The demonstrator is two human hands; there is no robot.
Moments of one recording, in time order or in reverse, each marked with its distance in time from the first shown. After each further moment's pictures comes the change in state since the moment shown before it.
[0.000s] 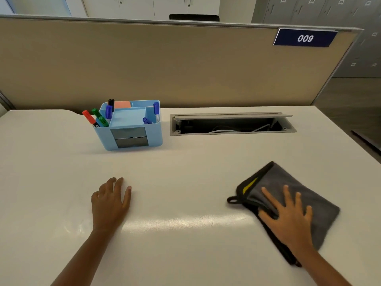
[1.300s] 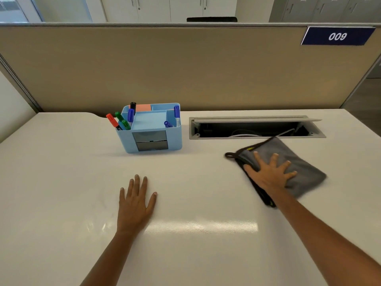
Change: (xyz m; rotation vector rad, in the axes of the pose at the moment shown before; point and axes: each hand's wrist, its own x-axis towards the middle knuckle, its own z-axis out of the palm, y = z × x) left_hand 0.014 -0.019 0.030 0.002 -0.115 0.064; right_hand 0.128 -0.111 0.005 0.051 -0.086 0.069
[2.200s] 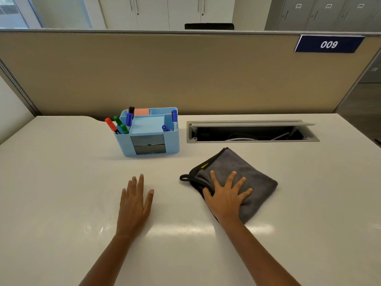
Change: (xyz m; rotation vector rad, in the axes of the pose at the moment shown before) left_hand -0.002 0.009 -0.009 -0.313 0.078 0.025; right_hand -0.101 -0.081 0.031 0.024 0.035 -0.215
